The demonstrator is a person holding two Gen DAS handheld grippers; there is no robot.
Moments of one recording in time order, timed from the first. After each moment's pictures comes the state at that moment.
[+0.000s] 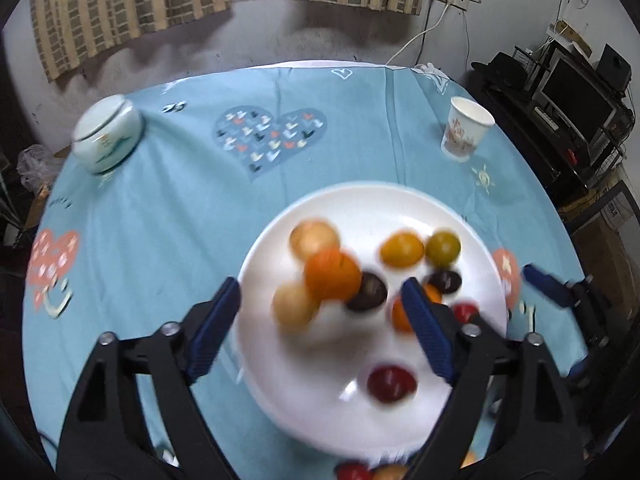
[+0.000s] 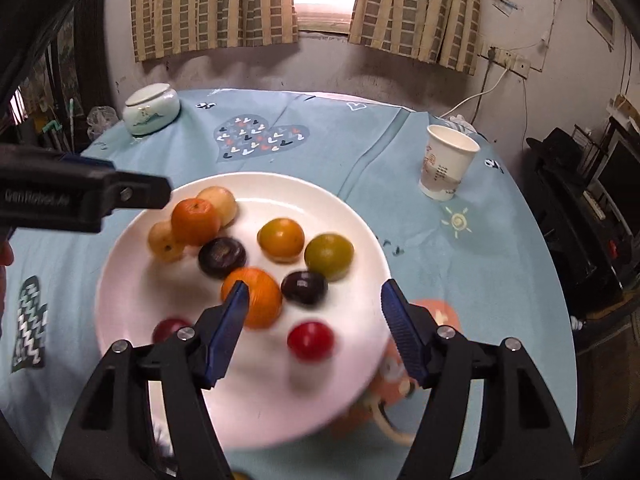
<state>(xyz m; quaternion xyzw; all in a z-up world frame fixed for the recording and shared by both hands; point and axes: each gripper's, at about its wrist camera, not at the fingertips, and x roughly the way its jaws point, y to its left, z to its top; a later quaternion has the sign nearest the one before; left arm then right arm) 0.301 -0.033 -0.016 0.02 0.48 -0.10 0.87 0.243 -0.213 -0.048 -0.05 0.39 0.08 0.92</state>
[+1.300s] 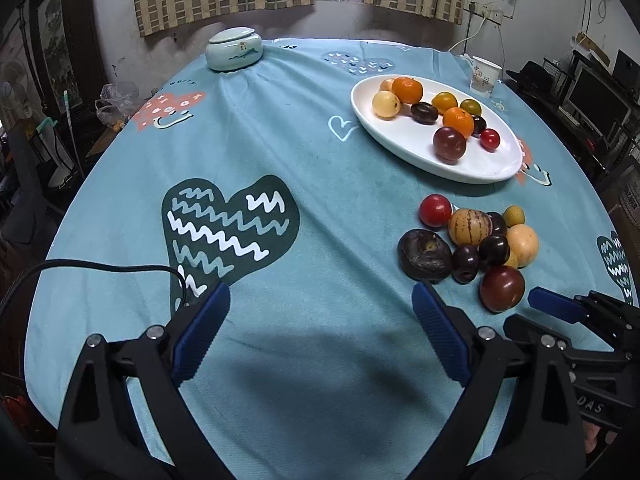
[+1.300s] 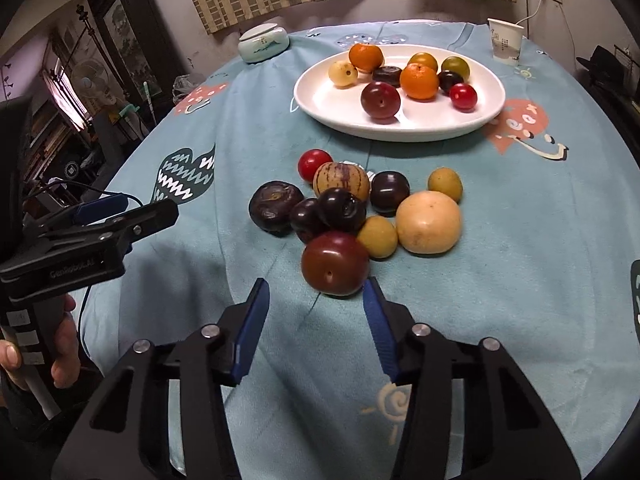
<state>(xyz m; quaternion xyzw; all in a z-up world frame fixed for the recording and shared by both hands) 0.052 0.052 -0.065 0.00 0.45 0.00 0.89 0.041 -0.150 -0.094 0.04 0.47 0.20 0.86</state>
